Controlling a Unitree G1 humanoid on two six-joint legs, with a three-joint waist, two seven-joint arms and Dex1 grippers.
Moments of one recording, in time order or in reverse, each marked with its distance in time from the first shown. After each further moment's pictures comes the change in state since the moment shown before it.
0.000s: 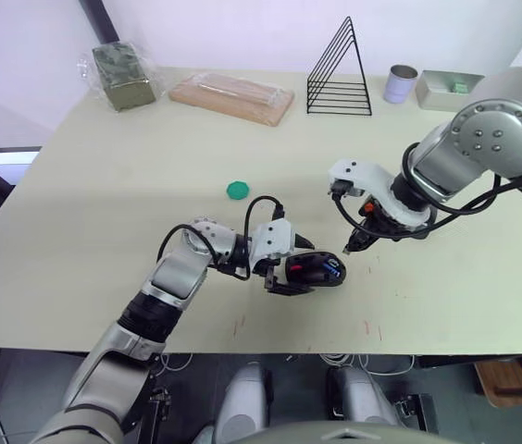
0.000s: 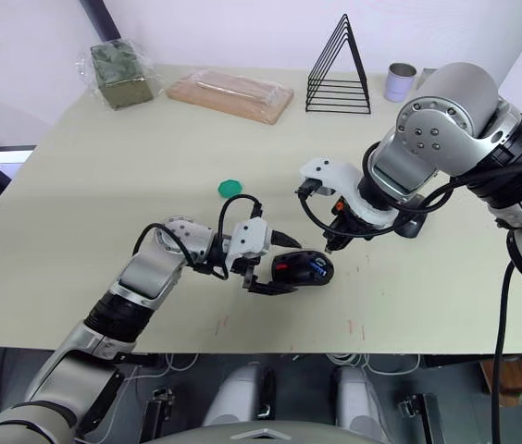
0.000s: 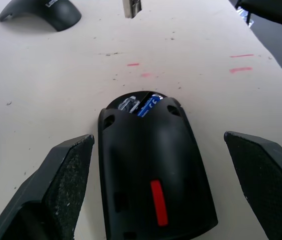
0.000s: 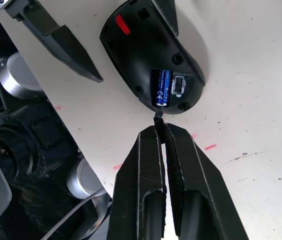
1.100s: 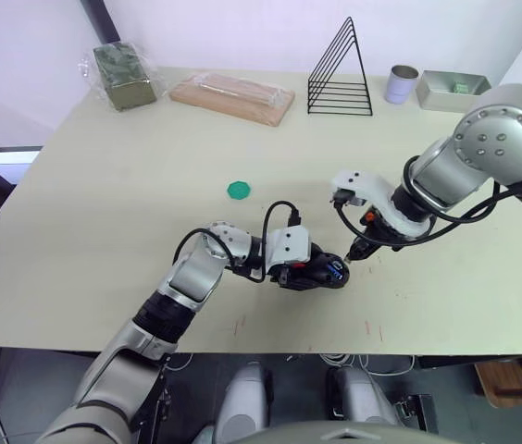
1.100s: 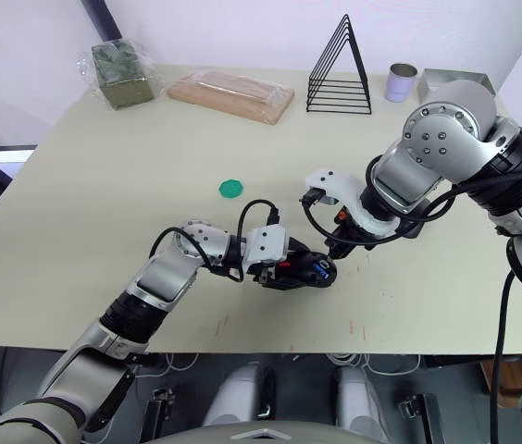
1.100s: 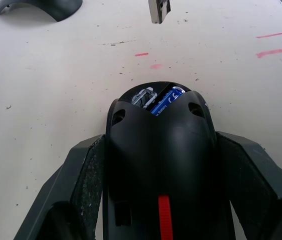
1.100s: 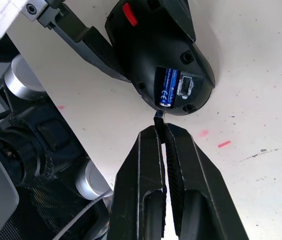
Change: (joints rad) left arm -0.018 -0.039 -0.062 0.006 0.098 -0.035 0.055; right arm 0.062 -0.002 -0.020 0.032 0.133 0.000 -0.164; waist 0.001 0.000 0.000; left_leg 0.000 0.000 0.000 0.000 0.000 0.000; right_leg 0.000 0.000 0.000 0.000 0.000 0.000
